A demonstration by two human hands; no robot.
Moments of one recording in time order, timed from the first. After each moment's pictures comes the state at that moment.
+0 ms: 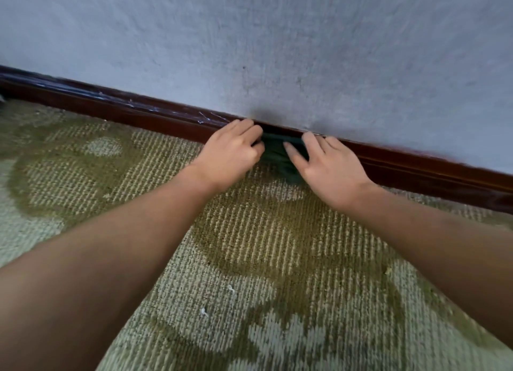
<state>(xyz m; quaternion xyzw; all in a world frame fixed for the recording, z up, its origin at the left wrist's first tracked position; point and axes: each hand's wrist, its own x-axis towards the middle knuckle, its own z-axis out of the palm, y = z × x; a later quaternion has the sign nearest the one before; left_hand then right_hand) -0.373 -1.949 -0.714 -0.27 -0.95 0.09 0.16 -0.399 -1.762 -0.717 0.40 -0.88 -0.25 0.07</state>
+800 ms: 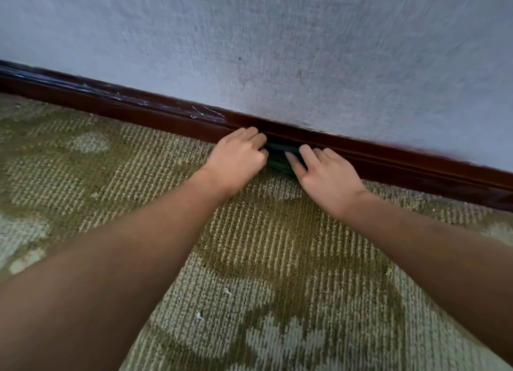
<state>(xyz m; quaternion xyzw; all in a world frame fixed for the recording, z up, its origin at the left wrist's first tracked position) -0.380 -1.933 -0.735 -0.22 -0.97 0.11 0.06 -0.399 -1.759 -0.743 0.40 -0.88 -0.24 0.04</state>
